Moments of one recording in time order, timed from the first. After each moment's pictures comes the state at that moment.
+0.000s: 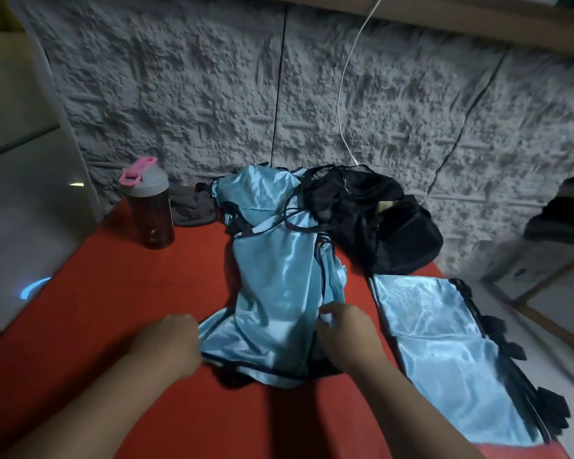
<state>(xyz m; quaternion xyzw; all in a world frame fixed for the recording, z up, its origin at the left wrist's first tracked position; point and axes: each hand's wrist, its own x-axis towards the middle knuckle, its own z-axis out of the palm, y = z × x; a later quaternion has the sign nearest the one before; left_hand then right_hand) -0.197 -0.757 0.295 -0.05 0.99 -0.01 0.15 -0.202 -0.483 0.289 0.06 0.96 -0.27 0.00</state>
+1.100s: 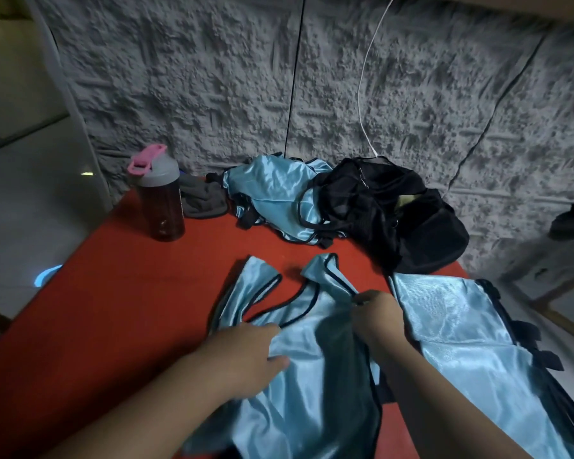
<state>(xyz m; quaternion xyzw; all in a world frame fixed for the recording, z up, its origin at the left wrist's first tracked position) -0.189 -0.704 0.298 0.12 0.97 0.12 0.19 -0.253 -0.467 0.262 0.24 0.91 -0.34 0.00</state>
